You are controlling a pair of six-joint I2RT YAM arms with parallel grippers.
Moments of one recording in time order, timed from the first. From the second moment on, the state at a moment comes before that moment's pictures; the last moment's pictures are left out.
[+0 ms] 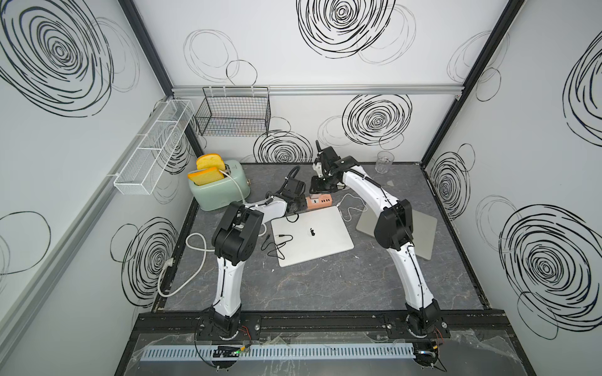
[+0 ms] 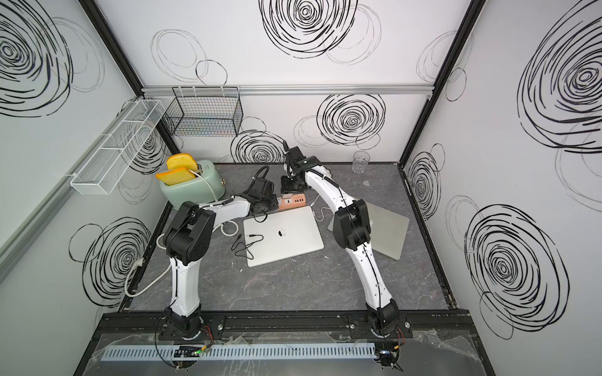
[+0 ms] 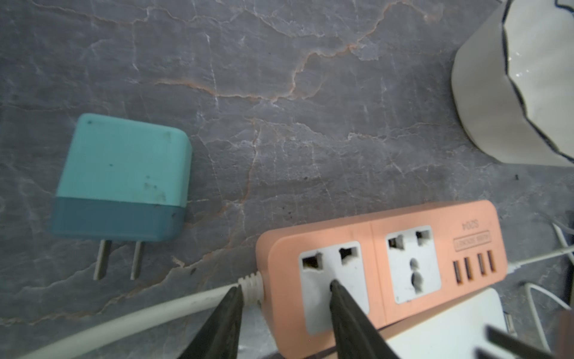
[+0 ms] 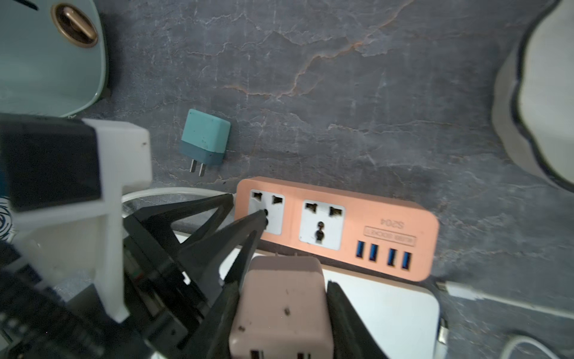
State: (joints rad) left arm -0.42 2.09 1.37 -0.19 -0.04 -0.60; right arm 0.52 2.37 2.33 -1.05 -0.22 0.34
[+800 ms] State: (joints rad) left arm -0.42 2.04 1.39 -0.33 0.05 -0.56; right arm 0.26 2.02 1.55 -0.80 -0.31 0.26
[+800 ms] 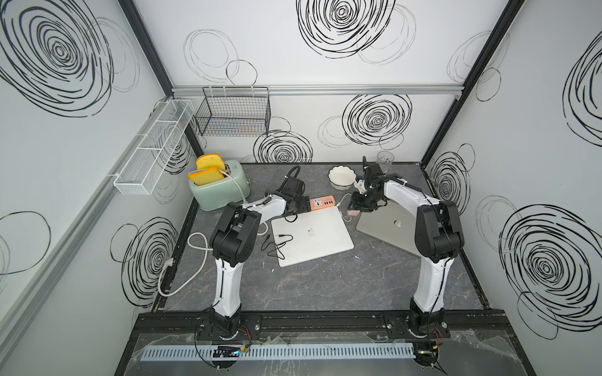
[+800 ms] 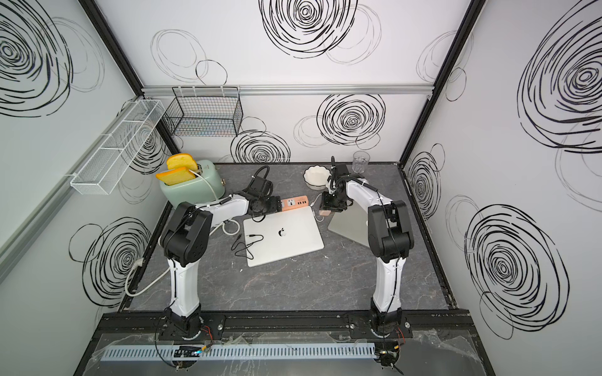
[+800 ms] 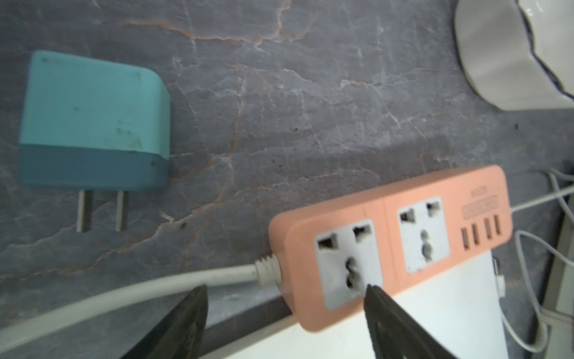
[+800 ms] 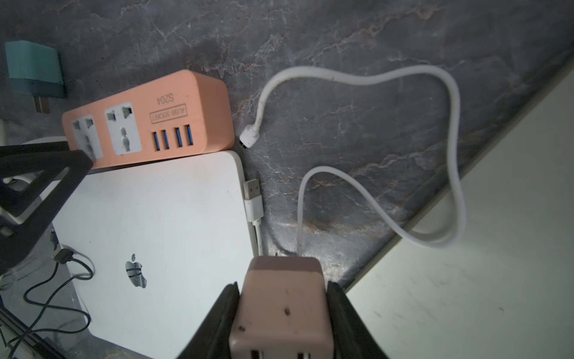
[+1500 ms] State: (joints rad) left arm -0.41 1.42 1.06 -0.30 0.05 -0.47; right arm 0.27 2.05 1.54 -0.74 -0.30 0.21
